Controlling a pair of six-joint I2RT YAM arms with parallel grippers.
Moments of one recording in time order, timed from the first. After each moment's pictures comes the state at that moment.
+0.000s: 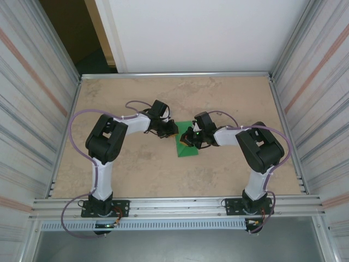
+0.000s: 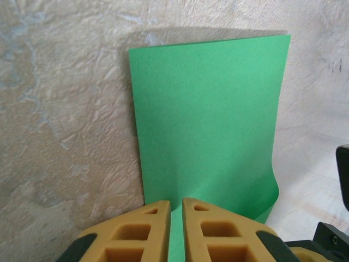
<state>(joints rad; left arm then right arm) -0.54 2.05 1.27 -0.27 0.48 -0.71 0.55 1.82 0.87 0.07 -0.49 1.05</state>
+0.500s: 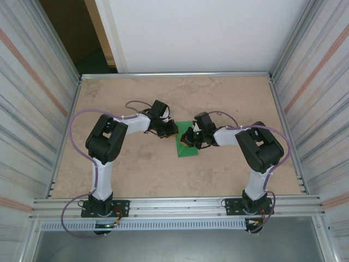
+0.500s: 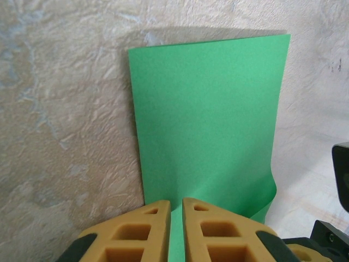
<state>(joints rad) -0.54 2.05 1.27 -0.27 0.48 -0.71 0.55 1.83 0.87 0.07 -0.49 1.05</state>
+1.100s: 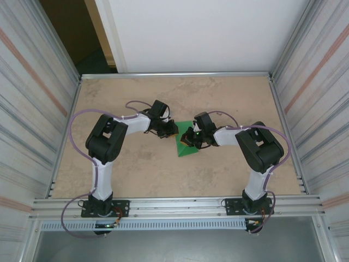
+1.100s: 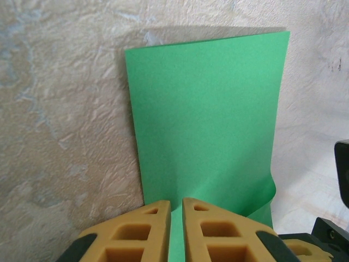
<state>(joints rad) -0.54 2.05 1.27 -0.27 0.48 -0.71 0.55 1.83 0.87 0.07 -0.47 1.05</state>
